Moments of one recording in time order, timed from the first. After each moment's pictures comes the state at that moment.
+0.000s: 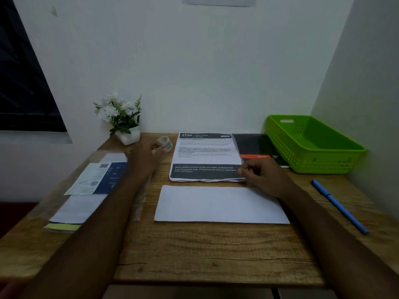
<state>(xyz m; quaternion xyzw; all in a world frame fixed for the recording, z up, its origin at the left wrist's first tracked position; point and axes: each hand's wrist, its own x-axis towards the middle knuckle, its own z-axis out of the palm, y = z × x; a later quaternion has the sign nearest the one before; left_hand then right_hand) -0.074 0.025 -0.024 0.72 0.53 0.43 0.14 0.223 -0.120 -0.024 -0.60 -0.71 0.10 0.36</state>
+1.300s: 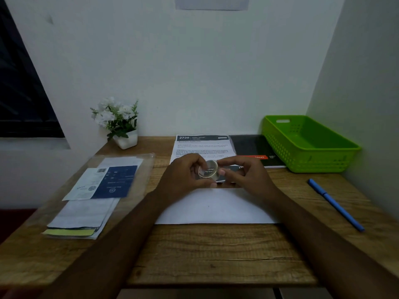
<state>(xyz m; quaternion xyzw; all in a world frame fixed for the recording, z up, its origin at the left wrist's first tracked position) -0.017 -0.051 -0.018 0.84 0.27 0.40 0.24 0.173 -0.128 -0.018 -0.48 -0.60 0.32 0.56</state>
